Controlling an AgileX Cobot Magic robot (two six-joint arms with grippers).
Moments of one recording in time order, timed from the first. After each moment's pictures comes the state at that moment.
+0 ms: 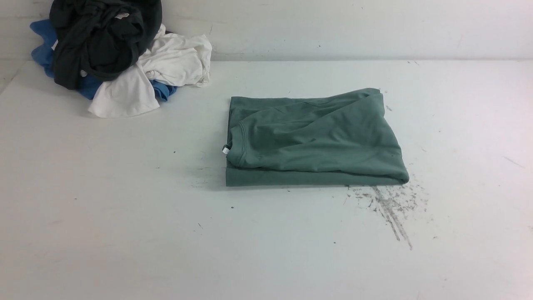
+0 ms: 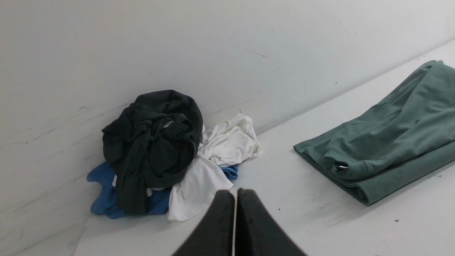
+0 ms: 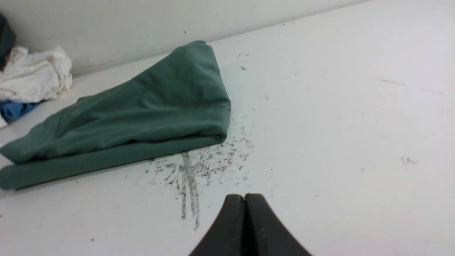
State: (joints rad) right arm 0.04 -0.01 0.02 0.04 0.37 0.26; left arm -0.24 0.00 -0.24 0.04 0.30 0.30
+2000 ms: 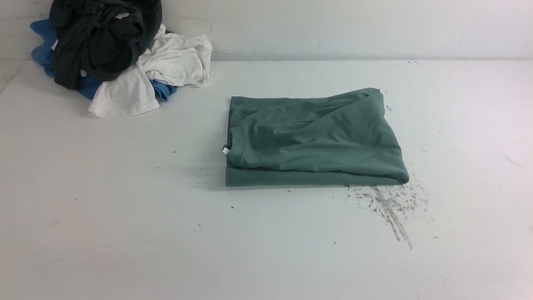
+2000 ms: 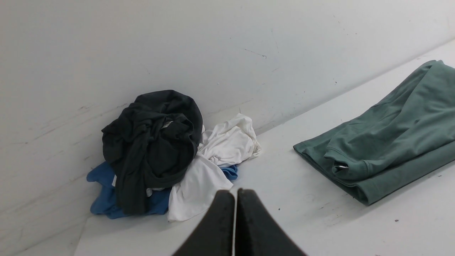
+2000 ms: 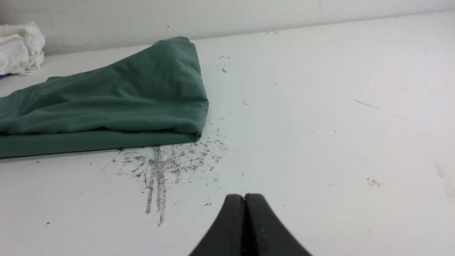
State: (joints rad) right arm 0.02 -0.01 0.02 0.04 0.37 0.07; left arm -0.24 0.00 -0.24 0.04 0.30 0.30
